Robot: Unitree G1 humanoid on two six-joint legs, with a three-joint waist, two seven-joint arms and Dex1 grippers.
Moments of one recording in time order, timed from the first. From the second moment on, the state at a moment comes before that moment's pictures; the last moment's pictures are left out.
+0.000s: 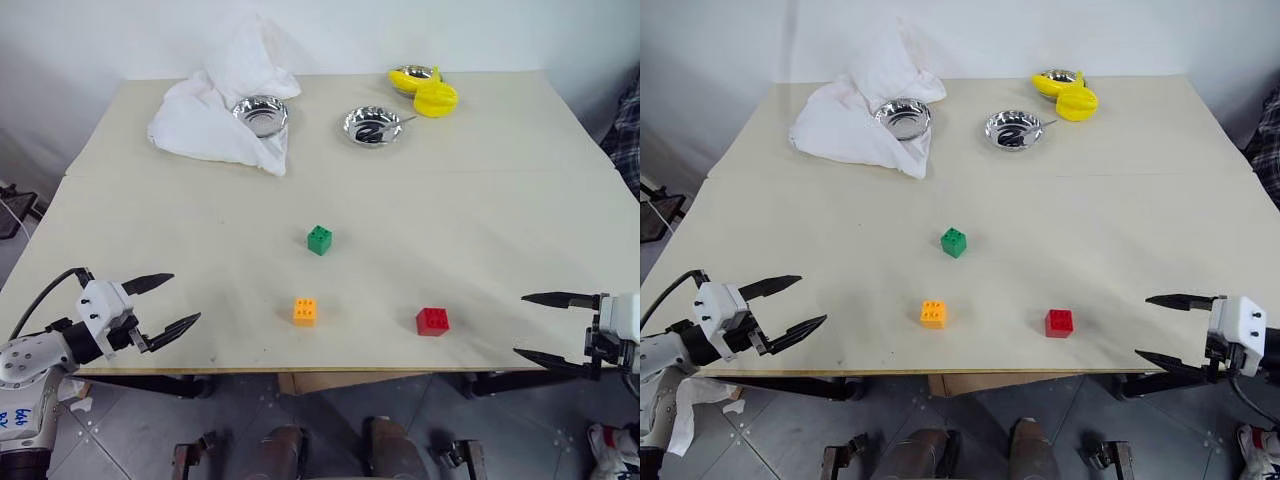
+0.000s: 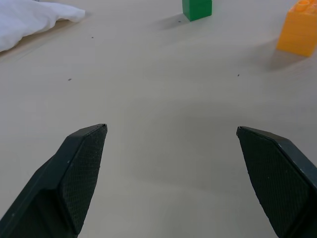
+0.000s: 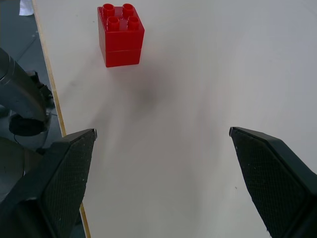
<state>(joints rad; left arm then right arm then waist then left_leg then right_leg) 0.06 0.74 0.37 0.05 -0.38 -0.11 -0.99 0.00 -0.96 -0.36 0.36 0.46 -0.35 1.50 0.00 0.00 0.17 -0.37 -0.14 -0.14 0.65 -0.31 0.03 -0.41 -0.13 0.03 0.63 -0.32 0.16</state>
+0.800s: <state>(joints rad) -0.07 0.71 0.17 -0.30 -0.60 0.08 -1.20 -0.17 -1.21 -0.08 0.26 0.45 -0.14 1.53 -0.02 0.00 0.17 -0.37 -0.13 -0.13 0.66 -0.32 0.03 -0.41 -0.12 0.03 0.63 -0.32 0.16</state>
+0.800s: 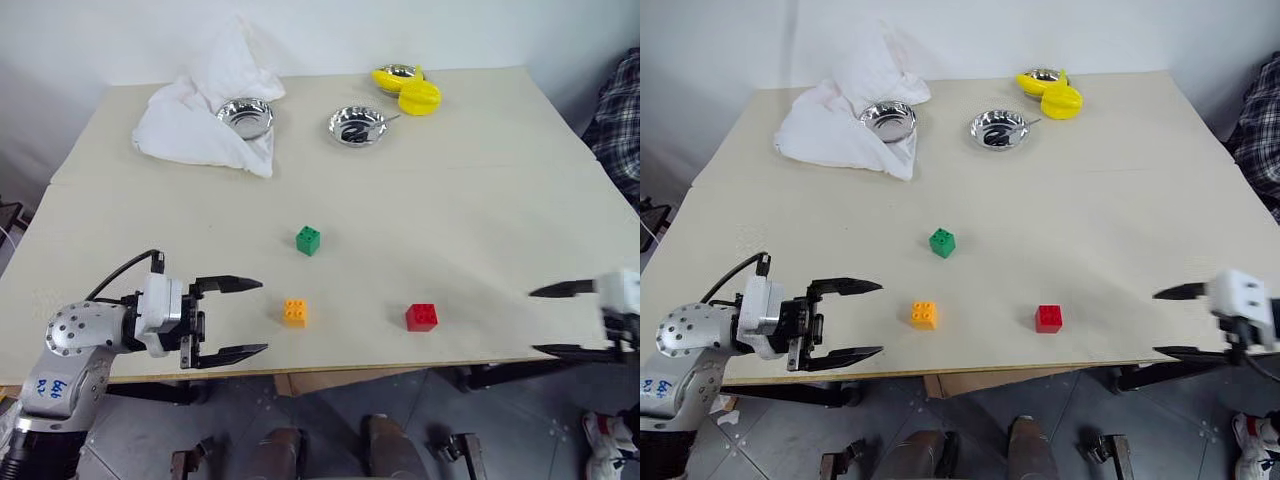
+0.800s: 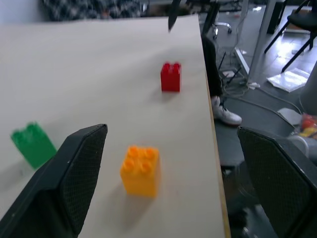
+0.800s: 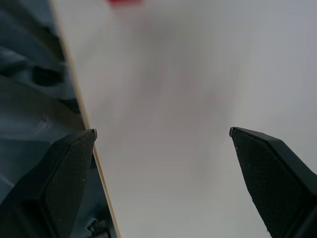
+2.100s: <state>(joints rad) 0.00 0.65 0.17 -0.24 -0.55 -0.01 -1.19 -0.70 -0.96 0.27 0.20 0.10 0.17 1.45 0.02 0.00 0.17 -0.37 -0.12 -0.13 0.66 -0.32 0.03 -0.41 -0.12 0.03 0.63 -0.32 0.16</state>
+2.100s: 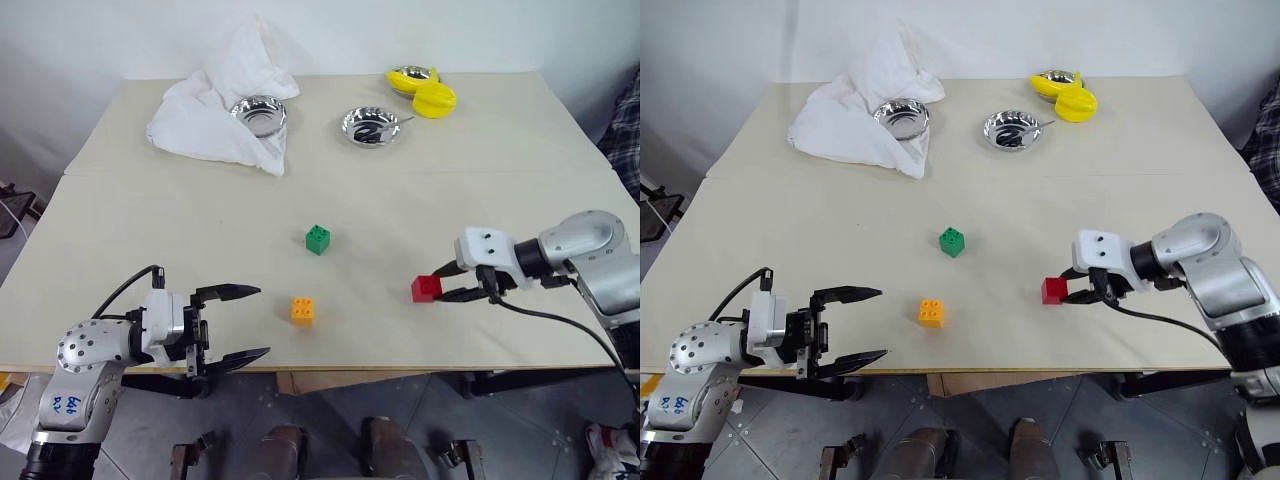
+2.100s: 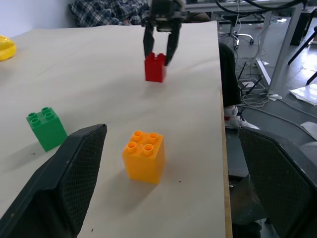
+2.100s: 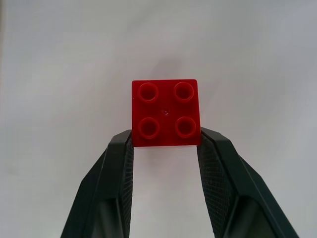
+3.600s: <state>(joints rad) 0.00 0.65 0.15 -0.26 -0.54 0.00 -1.14 -0.92 -0.82 0.32 0.74 -0.06 -0.07 1.53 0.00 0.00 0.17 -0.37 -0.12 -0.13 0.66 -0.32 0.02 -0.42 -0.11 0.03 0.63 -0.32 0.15</state>
